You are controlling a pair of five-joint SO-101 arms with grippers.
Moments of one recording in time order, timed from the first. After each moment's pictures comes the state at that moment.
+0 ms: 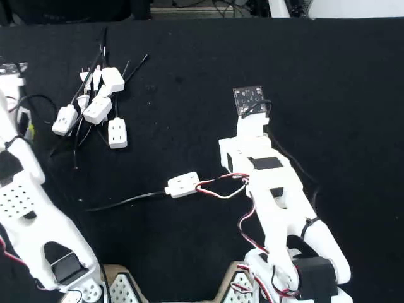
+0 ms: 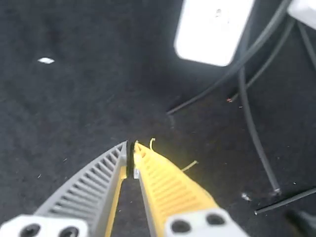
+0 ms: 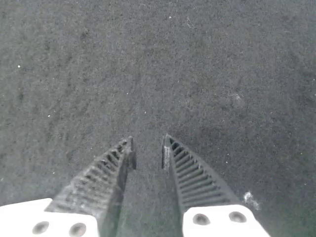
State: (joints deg) left arm -38.2 40.6 -46.2 100.1 -35.7; right arm -7.6 -22.2 59.8 23.8 1.5
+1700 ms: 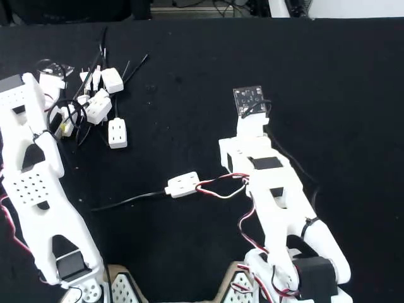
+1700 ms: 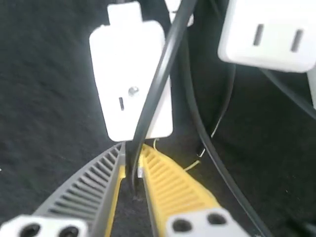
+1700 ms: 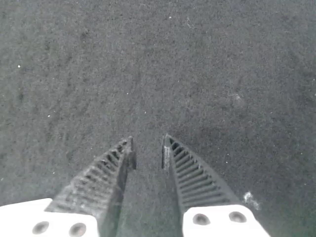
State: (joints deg) left arm -29.0 46.3 -41.7 89.5 -44.6; right arm -7.6 -22.2 59.8 23.8 1.5
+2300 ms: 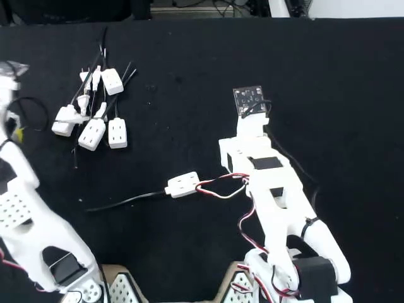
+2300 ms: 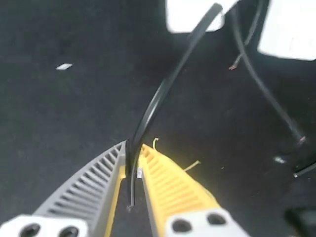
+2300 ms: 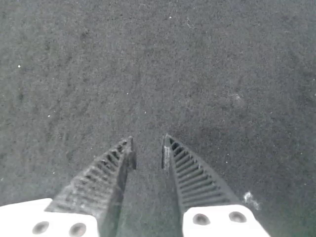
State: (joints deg) left arm -41.6 33.4 -43.2 100.0 -53.2; right arm -7.6 -22.2 59.8 23.8 1.5
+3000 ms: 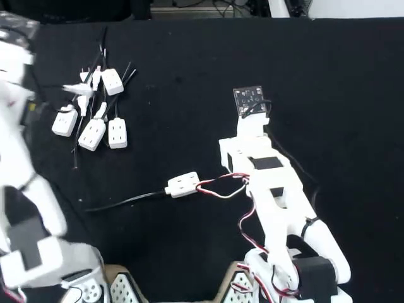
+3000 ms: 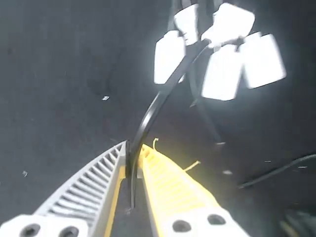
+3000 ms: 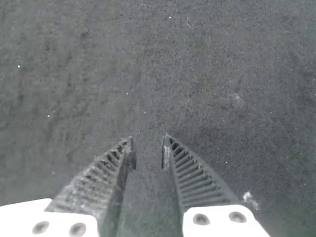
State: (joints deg) left arm -26.5 -8.3 -26.2 100.5 -39.5; right arm -7.0 -22.2 59.8 23.8 1.5
